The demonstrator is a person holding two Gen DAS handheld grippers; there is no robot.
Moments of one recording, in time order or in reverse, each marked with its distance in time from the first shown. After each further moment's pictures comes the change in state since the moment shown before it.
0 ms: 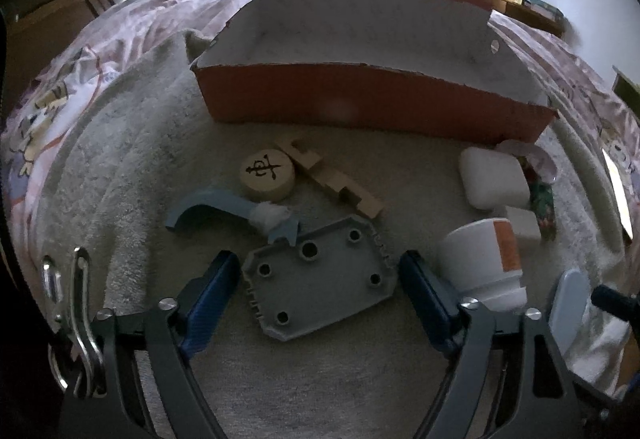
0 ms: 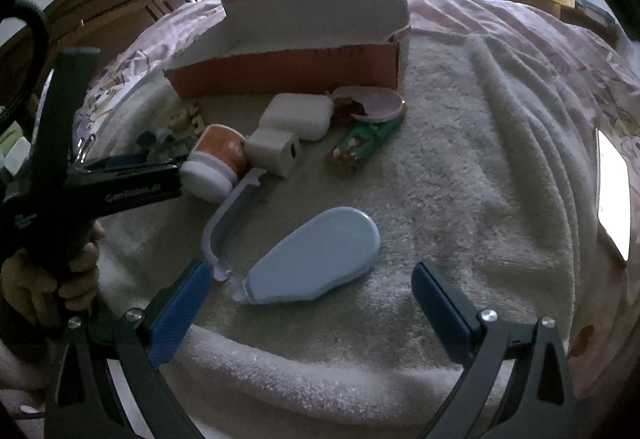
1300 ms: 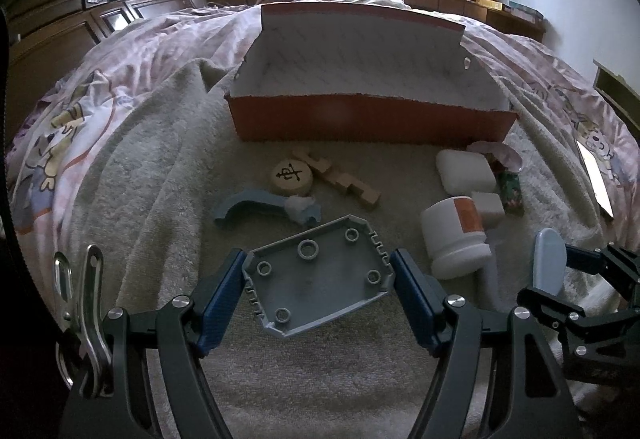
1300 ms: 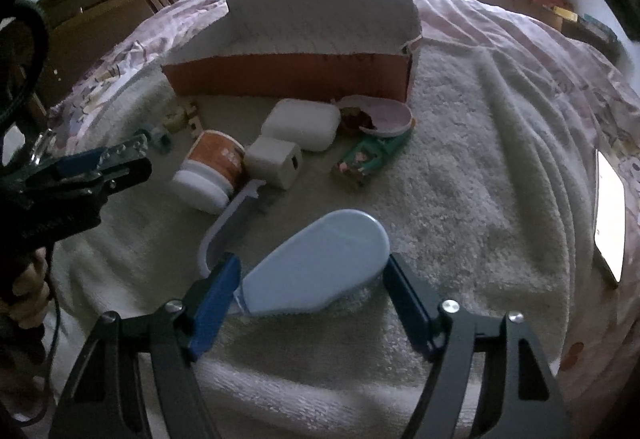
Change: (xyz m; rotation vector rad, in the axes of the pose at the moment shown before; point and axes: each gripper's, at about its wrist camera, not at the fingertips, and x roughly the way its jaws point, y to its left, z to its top) left arm -0.048 0.011 -0.015 0.040 -0.067 -0.034; right arm 0.003 0.009 0.012 -0.036 0.001 -0.032
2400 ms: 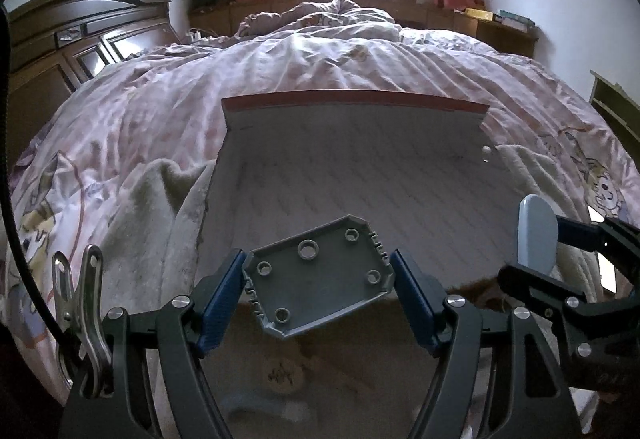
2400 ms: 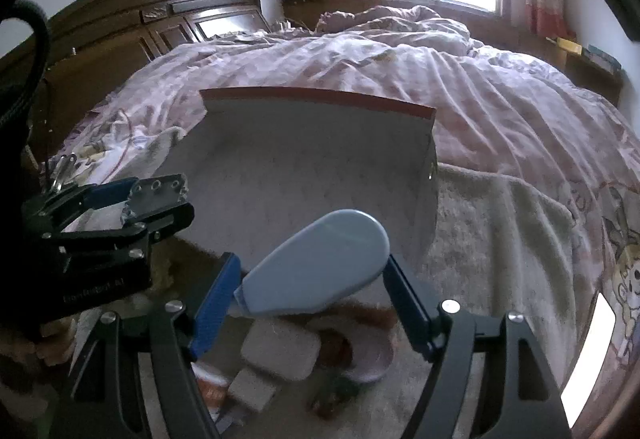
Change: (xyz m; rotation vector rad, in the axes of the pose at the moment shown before) left arm 0.047 -0.008 0.135 0.051 -0.048 -0.019; right arm 0.021 -0.015 0.155 -0.027 -0.116 -0.009
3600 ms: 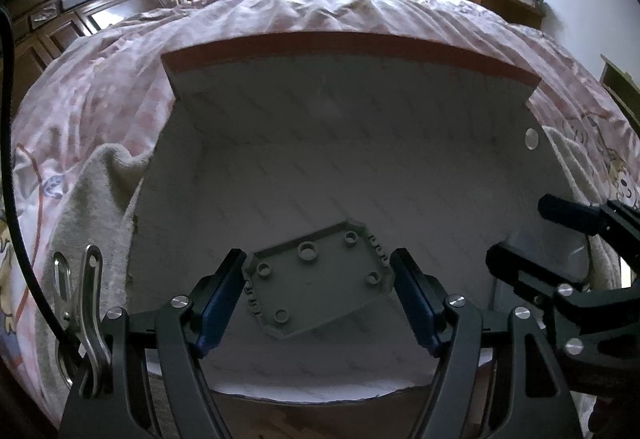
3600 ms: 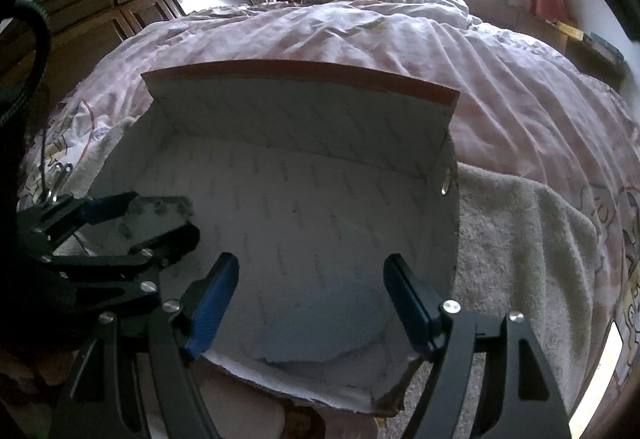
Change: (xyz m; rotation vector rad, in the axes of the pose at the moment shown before) left arm 0.077 0.001 0.017 0.002 0.149 -0.032; right arm 0.069 -0.020 0.027 0.009 0.097 -0.030
